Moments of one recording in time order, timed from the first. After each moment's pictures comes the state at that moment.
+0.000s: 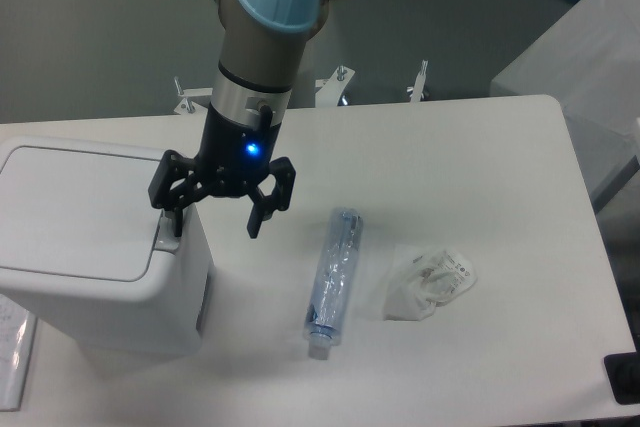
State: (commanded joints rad) arm 2.32 -1.73 -1.60 -1.01 1.14 -0.04
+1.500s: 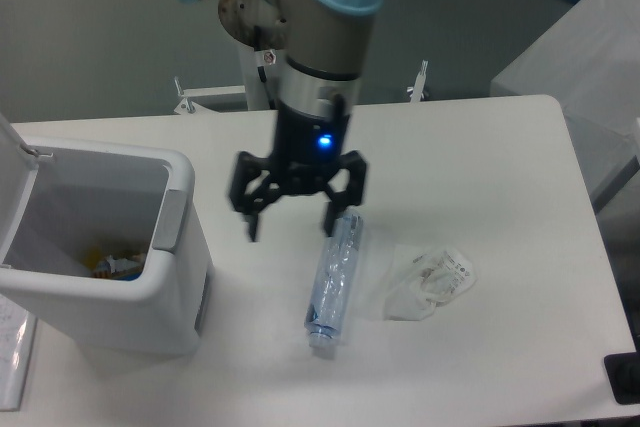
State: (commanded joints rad) arm 2.48 -1.77 -1.58 -1.00 1.40 0.25
